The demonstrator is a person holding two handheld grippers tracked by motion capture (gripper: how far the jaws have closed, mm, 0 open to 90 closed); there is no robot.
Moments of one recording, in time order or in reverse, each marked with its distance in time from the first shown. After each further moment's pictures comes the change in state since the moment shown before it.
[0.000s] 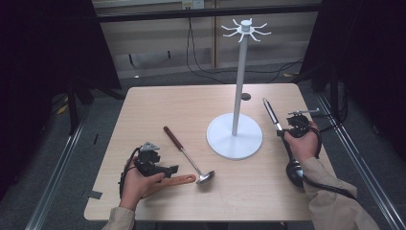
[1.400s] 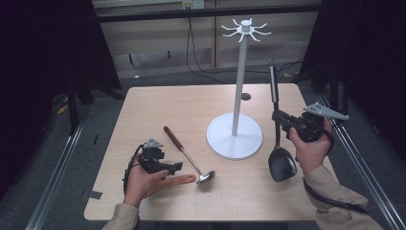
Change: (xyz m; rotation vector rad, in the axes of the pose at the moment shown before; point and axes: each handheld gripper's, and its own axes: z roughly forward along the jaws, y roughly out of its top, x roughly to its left) left arm -0.006 0.011 0.007 -0.026 -0.024 0.010; right arm 0.053 0.006 -0.103 -0.530 0.256 -0.056
